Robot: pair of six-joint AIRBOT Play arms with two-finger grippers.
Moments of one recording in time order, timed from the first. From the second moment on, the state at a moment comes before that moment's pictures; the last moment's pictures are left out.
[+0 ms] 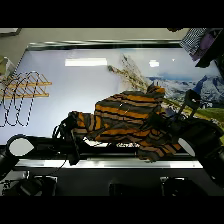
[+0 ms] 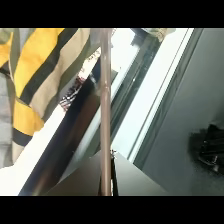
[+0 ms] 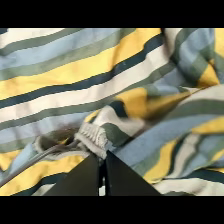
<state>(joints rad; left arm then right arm) -0.51 -0.73 0.63 0.84 -1.03 -0.84 0.56 -0.75 0.88 -1.84 1.16 2.67</state>
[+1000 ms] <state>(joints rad) -0.55 -0.79 0.66 0.85 -0.97 -0.66 0.56 -0.81 0.88 -1.84 1.03 2.71</state>
